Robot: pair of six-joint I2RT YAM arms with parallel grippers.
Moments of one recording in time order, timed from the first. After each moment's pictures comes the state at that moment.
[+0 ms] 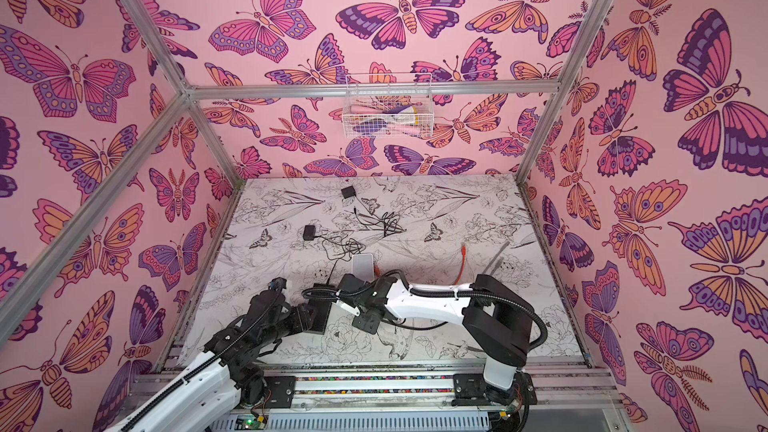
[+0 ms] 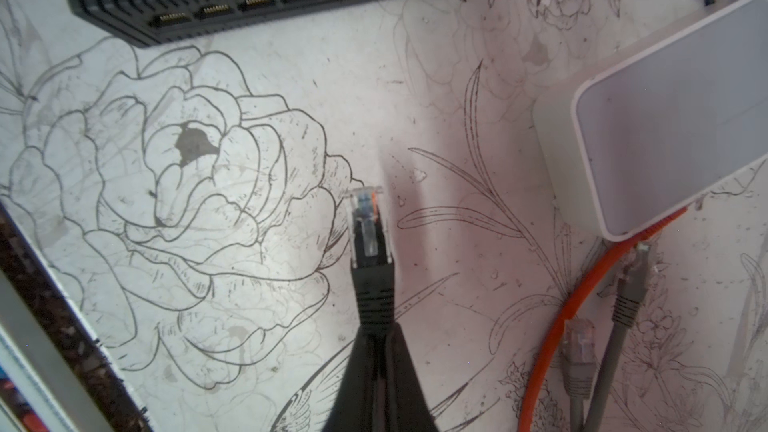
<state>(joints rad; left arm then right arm) -0.49 0.63 0.24 -0.44 0.06 -0.72 1.14 1.74 1.13 -0.63 0.14 -0.11</state>
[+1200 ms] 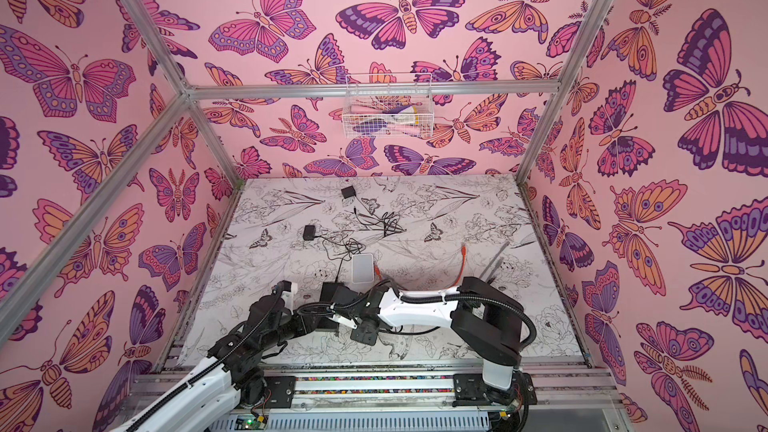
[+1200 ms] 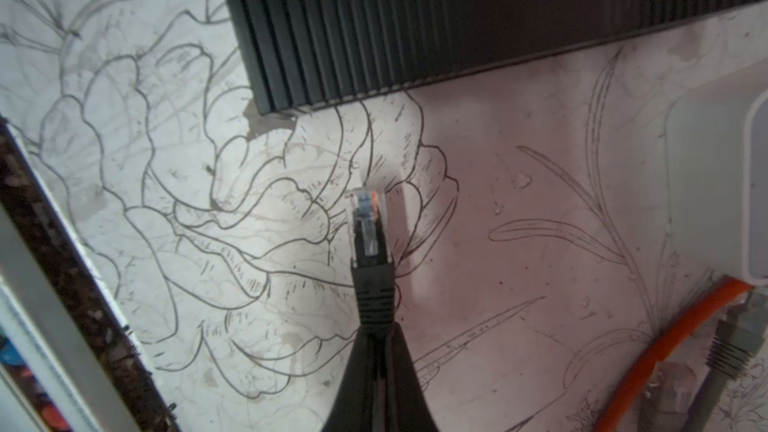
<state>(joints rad) -0.50 0.58 0.14 -0.29 0.17 -0.78 1.20 1.80 1.12 -0.62 0.10 -0.14</state>
